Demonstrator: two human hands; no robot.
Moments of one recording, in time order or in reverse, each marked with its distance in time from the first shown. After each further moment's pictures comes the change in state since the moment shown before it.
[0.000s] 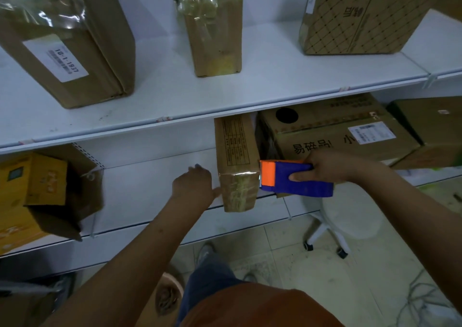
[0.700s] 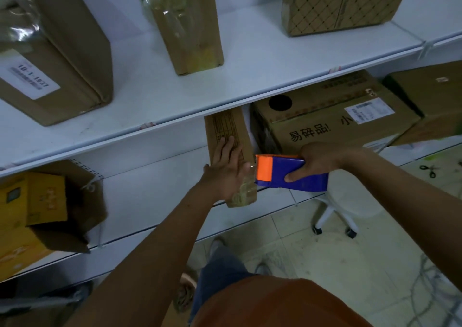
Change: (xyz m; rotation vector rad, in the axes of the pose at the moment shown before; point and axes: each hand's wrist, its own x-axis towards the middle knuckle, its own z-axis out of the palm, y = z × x) left_hand 0.046 0.040 0.019 -0.281 0.066 0.355; right_hand 0.010 -0.003 0.011 0.095 -0.132 0.042
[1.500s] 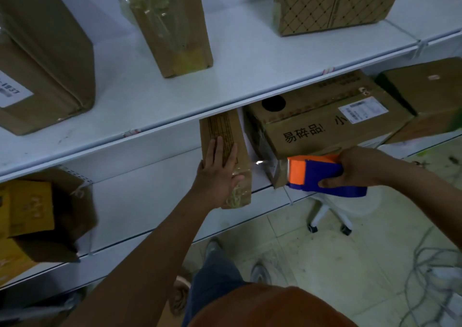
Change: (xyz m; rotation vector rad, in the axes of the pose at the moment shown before) left_hand 0.009 -0.012 0.015 0.284 0.123 0.069; right_hand -0.040 0.067 0.008 -0.273 0.203 0.143
